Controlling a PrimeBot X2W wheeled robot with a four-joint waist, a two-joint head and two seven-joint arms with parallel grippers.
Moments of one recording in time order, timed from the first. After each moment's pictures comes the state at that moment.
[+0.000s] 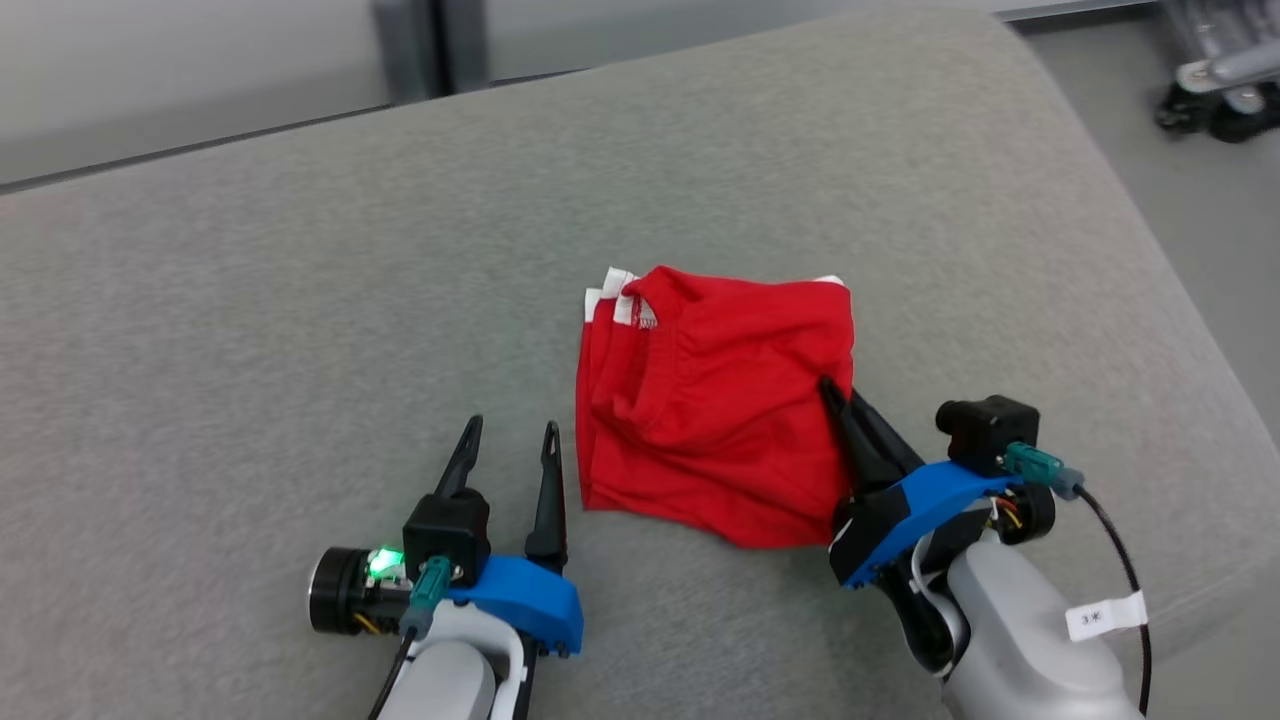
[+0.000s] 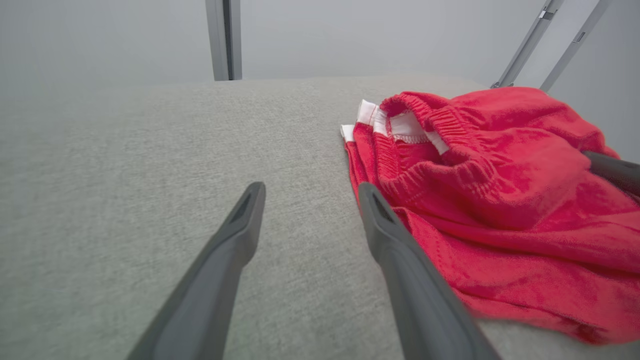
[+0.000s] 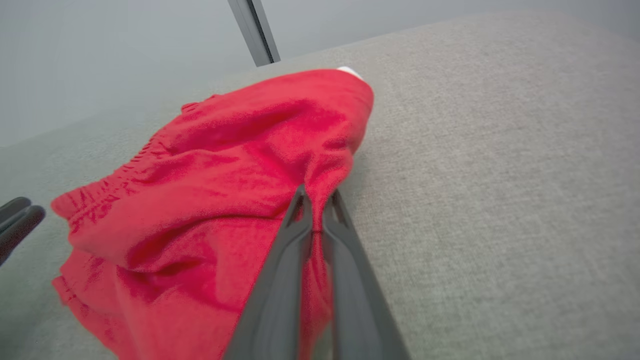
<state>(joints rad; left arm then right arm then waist) -0.27 0.05 -0.45 0.47 -0.27 0.17 -0.26 -0.52 -0.05 0.32 0.76 0.44 0.13 -0.26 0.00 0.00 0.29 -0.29</state>
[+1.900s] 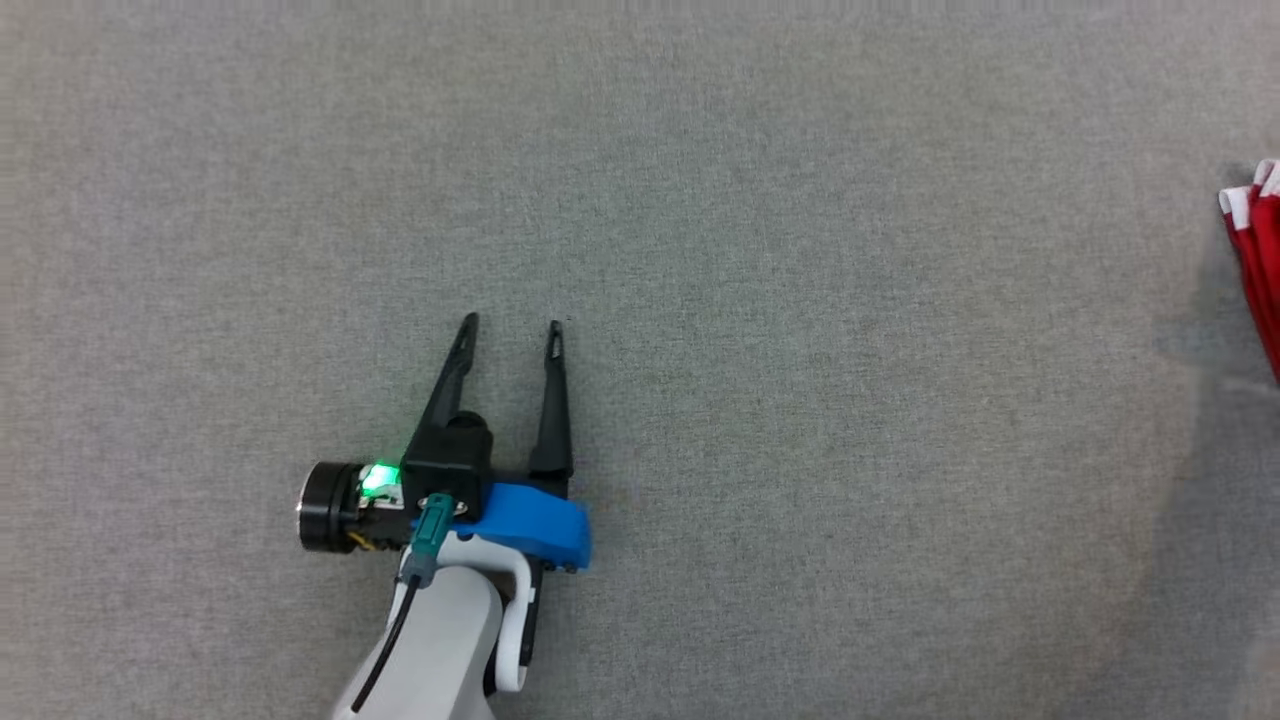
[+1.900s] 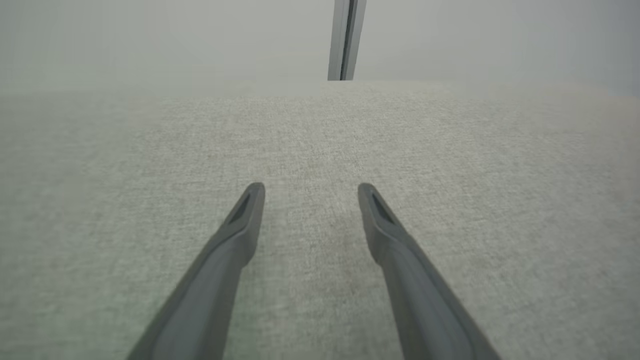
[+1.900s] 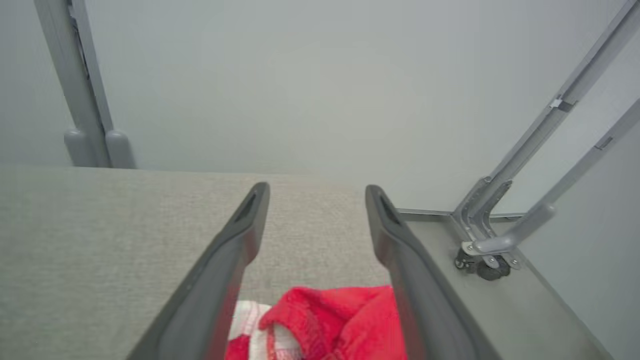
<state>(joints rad) -0.38 0.04 -0.45 0.40 -0.22 0.21 -0.27 -0.83 -0.45 -0.28 0.84 0.01 0.13 -0.26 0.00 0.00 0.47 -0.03</state>
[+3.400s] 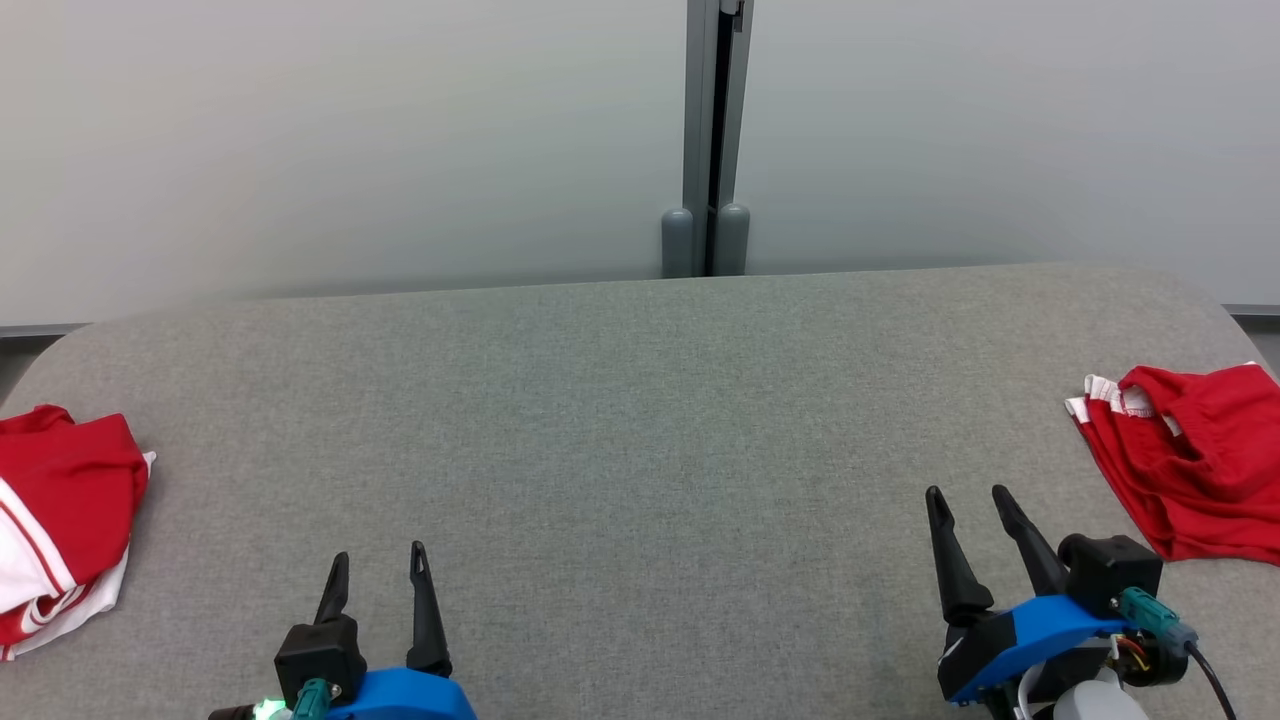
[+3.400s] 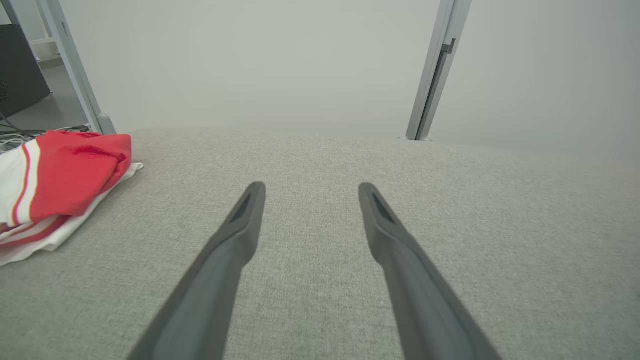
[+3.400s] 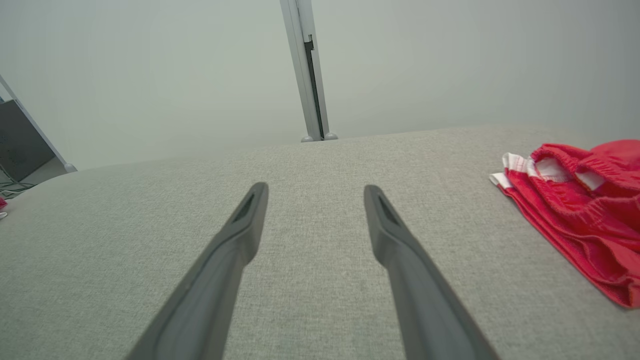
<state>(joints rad) -0.04 0.05 -0.17 0.43 -0.21 0.15 -0.26 -0.20 -0.05 0.02 0.53 0.21 0.13 -0.26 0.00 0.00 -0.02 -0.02</state>
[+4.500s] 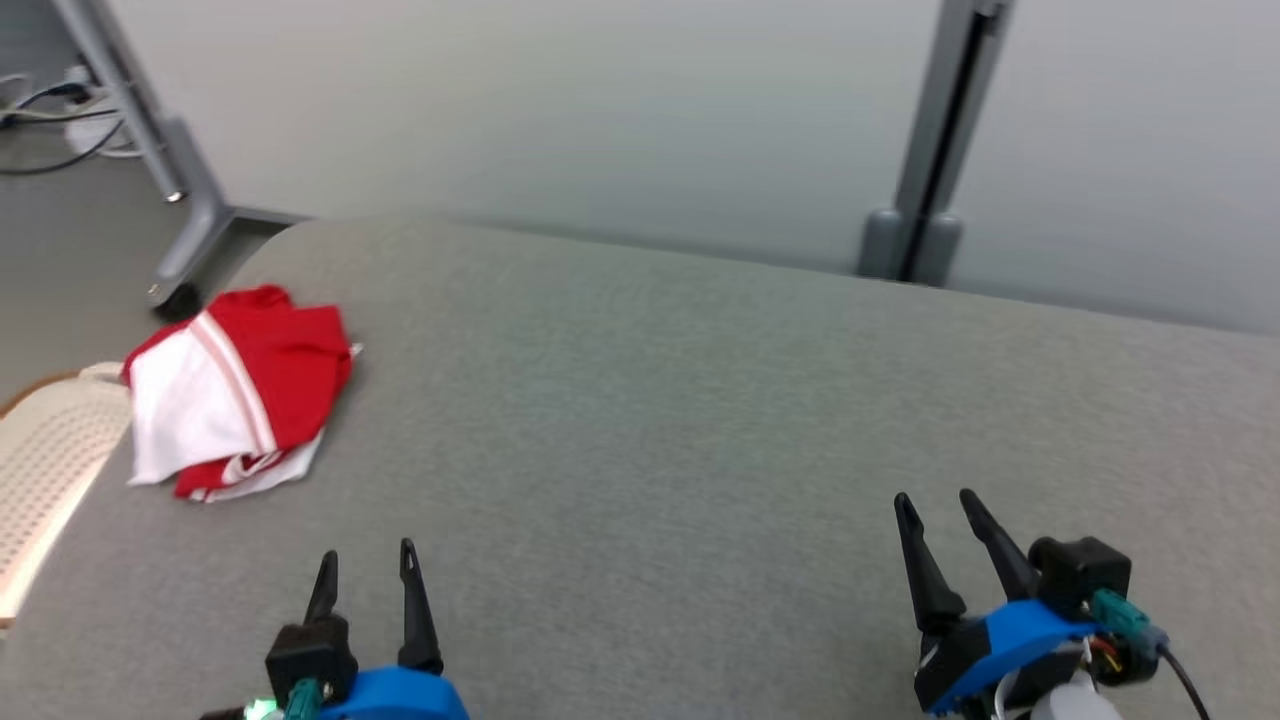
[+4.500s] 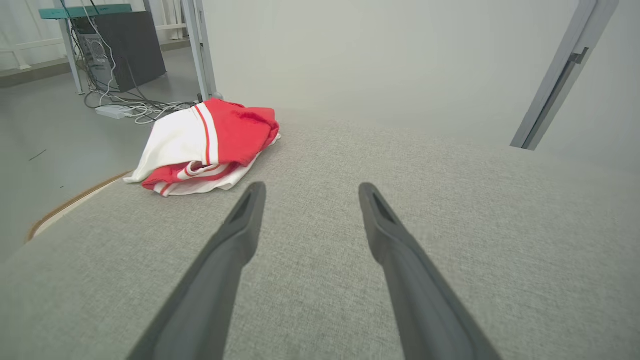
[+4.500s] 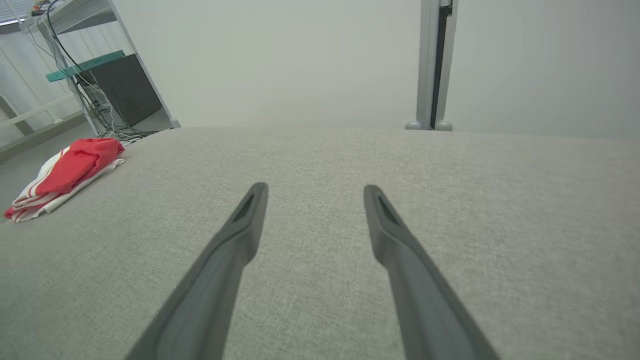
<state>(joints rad) -0.04 0.05 -0.16 0.42 -0.21 0.15 -0.26 -0.20 -0.05 0.09 0.53 0.23 0.13 -0.26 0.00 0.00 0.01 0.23</state>
